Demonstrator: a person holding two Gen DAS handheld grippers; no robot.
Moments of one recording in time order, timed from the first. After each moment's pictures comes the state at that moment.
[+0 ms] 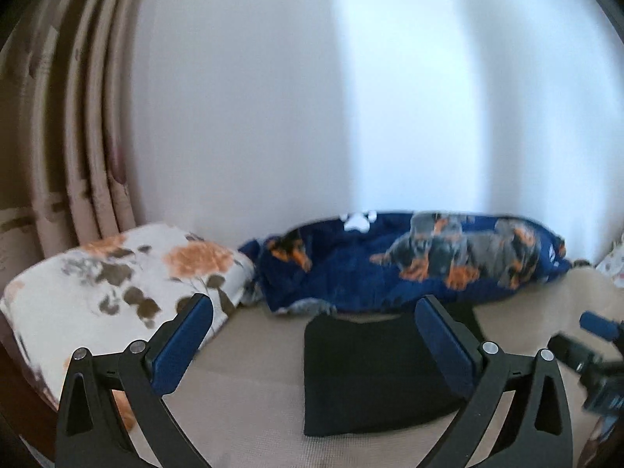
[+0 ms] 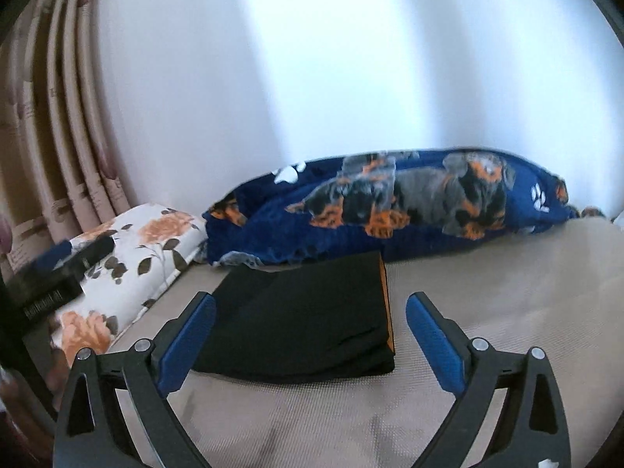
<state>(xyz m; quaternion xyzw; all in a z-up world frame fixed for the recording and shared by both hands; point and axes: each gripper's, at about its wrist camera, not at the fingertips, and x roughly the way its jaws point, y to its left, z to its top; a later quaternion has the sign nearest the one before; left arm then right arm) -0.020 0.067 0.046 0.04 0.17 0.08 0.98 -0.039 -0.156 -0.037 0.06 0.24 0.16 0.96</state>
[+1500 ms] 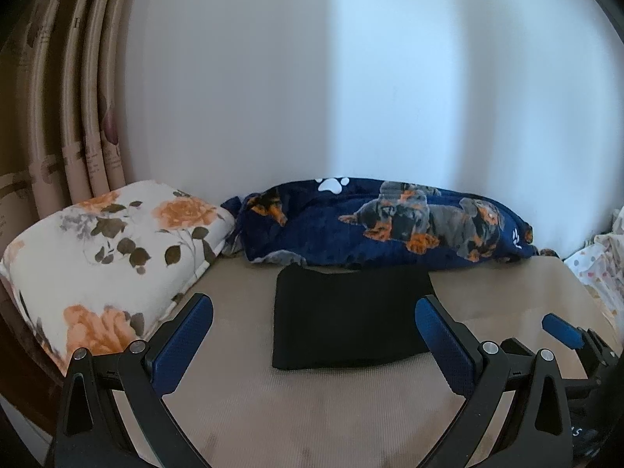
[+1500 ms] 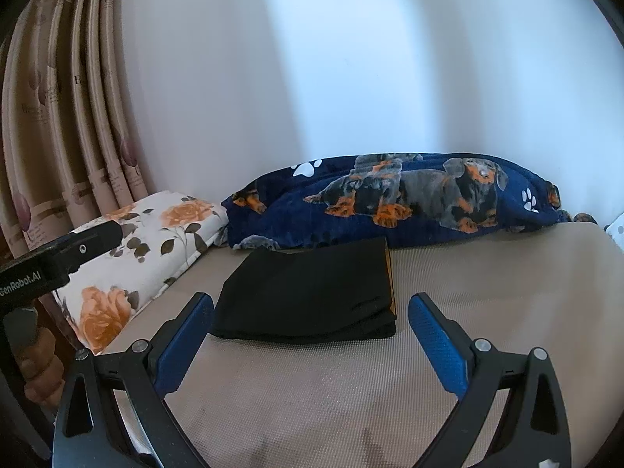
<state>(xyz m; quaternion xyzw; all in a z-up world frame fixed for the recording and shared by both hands) -0.076 0.037 0.047 -0.01 0.25 0.05 0.97 -0.101 -0.155 -0.026 0.04 0.25 0.17 0.95</state>
